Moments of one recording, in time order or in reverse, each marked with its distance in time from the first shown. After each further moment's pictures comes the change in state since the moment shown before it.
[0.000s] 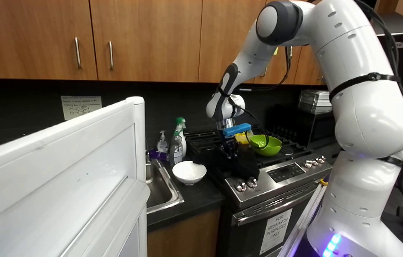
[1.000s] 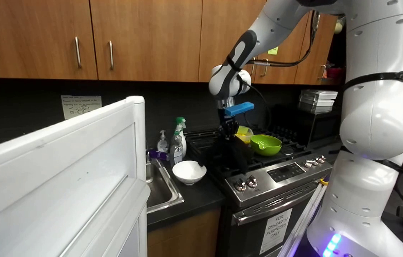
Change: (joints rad) arm 0.072 -0.345 0.005 -0.205 -0.118 0.002 0.007
